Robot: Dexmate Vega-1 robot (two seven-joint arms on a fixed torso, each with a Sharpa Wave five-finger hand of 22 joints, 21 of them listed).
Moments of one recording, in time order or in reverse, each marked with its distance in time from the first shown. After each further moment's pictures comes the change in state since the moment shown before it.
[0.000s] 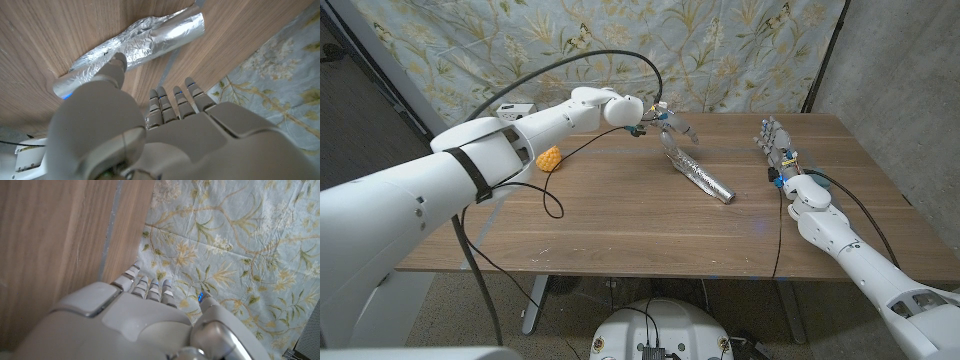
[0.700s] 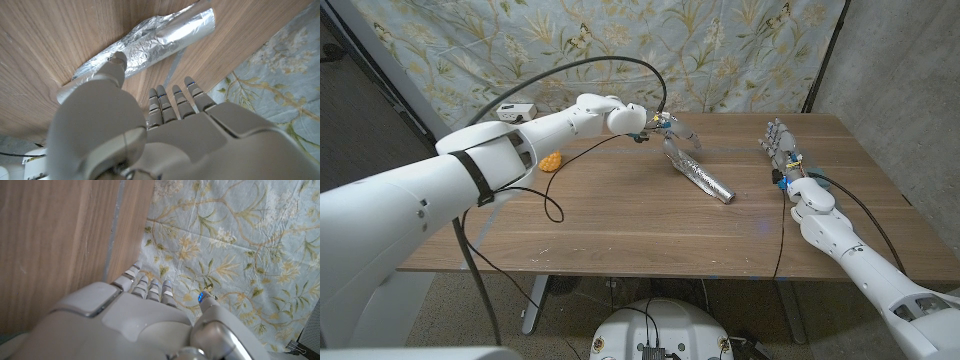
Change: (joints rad) left arm 0.018 0.005 0.039 -0.017 0.051 0.004 0.090; left_hand 0.013 0.005 -0.019 0.006 0.000 0.016 0.005 0.004 0.000 0.012 0.002 0.033 0.025 0.022 -0.011 0.006 0.005 0.019 0.001 0.005 0.000; right arm -0.015 0.002 0.017 0.010 0.025 0.015 0.006; right_hand 0.000 0.000 0.000 0.000 0.000 0.000 0.000 0.000 0.000 -0.009 -0.002 -0.004 0.000 0.000 0.000 0.000 0.000 -0.003 0.003 0.000 0.000
